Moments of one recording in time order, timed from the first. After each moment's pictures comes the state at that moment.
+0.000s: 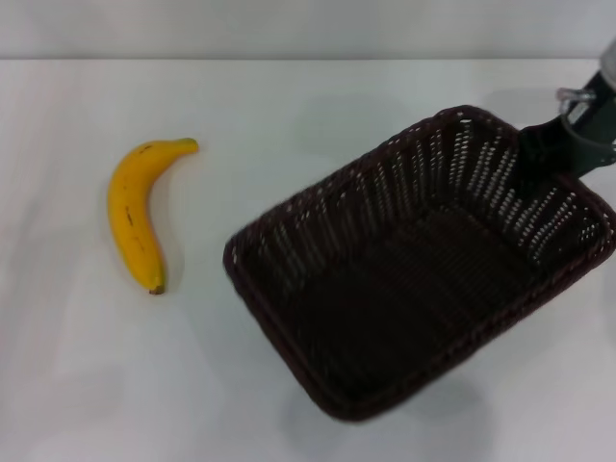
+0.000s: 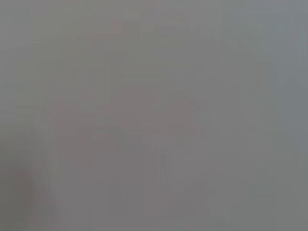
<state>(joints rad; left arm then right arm) -0.26 -2.06 0.73 0.21 -2.87 -1.62 2.82 1.10 1.99 -0.80 -0.77 0.22 1.63 -0.15</state>
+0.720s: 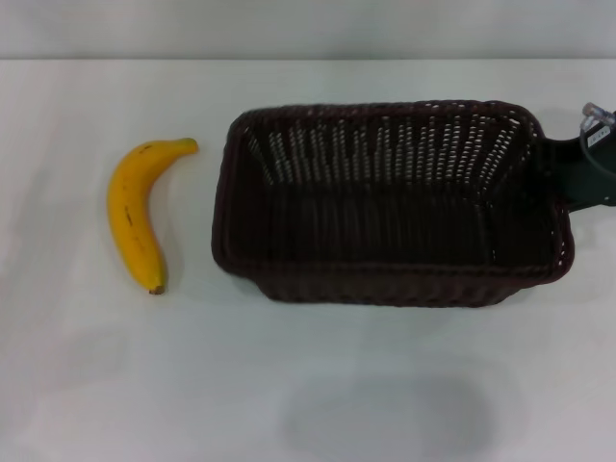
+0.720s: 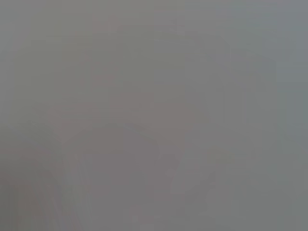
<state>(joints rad) -0.31 -2.02 0.72 0.24 -2.86 -1.53 2.82 0.81 2.02 -0.99 -1.09 0.53 1.66 0.13</state>
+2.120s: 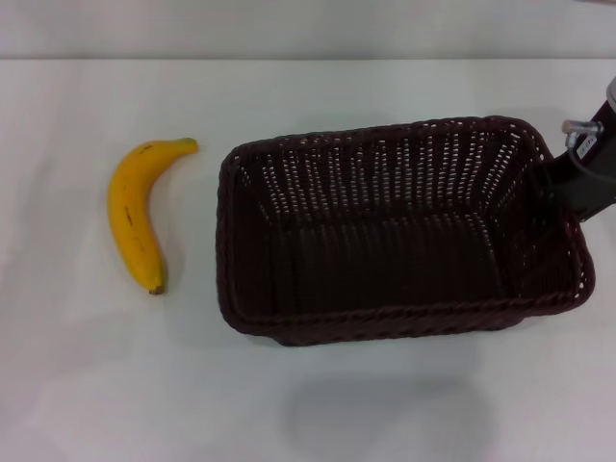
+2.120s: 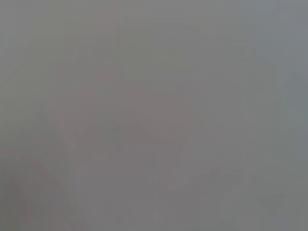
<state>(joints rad) -0.34 -2.01 0.71 0.24 -2.86 -1.49 2.82 0.97 1.96 -1.17 -0.96 0.48 1.77 0.07</state>
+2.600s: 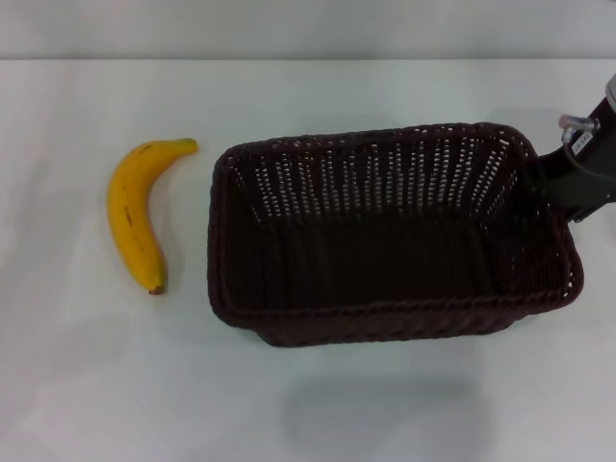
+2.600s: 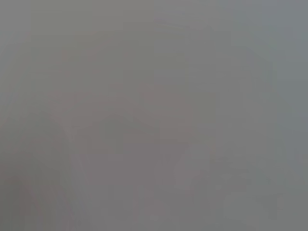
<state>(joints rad) -0.33 -2.00 0.71 0.24 -2.87 -1.49 2.81 0.96 1.99 -1.11 -1.00 0.47 1.77 0.07</state>
